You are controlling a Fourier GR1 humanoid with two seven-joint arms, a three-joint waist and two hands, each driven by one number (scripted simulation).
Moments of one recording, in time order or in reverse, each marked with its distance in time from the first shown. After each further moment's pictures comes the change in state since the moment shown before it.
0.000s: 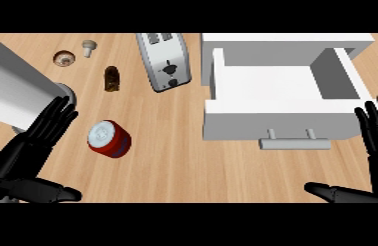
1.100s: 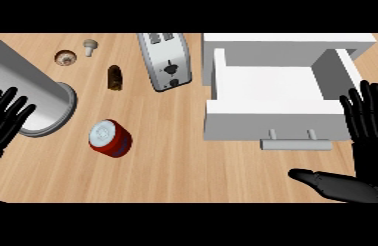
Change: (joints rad) left arm 0.047 0.150 0.069 -0.204 0.234 0.068 0.064; right arm -0.087 -0.001 0.074 0.022 0.042 -0.076 0.056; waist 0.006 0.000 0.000
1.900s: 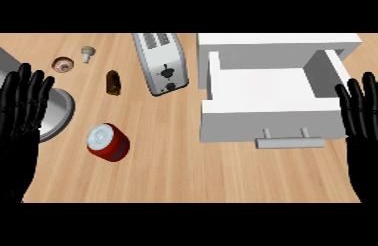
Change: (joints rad) left arm -0.128 -0.219 -0.258 -0.158 -0.557 0.324 -0.197; right arm -0.036 0.011 0.069 -0.035 -0.005 0.056 -0.205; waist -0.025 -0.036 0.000
